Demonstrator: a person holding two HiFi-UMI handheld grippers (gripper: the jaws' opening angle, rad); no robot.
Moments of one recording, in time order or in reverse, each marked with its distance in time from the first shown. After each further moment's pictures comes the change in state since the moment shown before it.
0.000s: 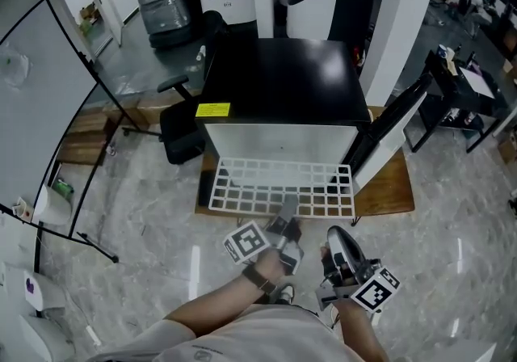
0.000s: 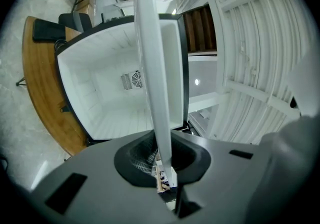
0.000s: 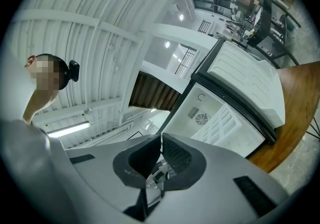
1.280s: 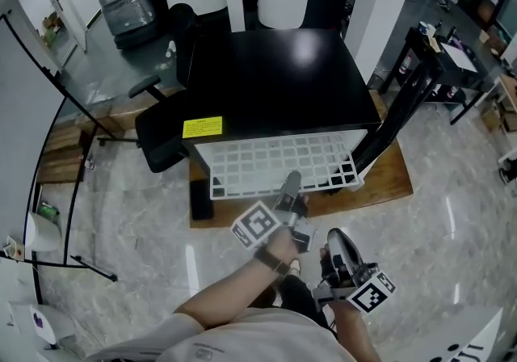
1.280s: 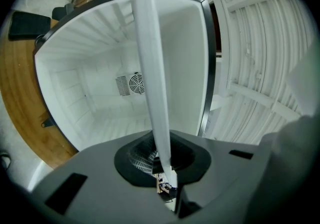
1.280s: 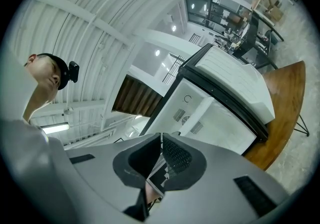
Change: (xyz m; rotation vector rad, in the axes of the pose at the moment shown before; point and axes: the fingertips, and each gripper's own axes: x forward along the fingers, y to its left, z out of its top) left arm 0.072 0.022 0.047 -0.016 0.005 -0.005; right arm 0.025 -0.032 -0.026 -0.006 -0.108 -0.187
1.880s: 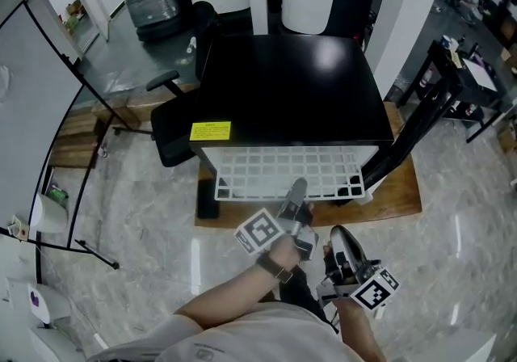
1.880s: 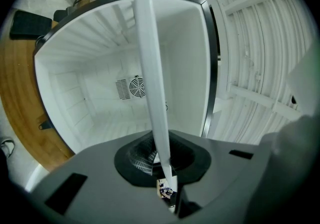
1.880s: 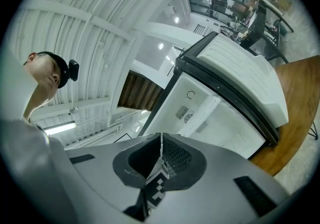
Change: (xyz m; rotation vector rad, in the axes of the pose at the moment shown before) left arm 0.007 0.003 0.017 0.005 -0.055 -0.002; right arm 0.043 -0.015 0.010 0.004 0.081 0.078
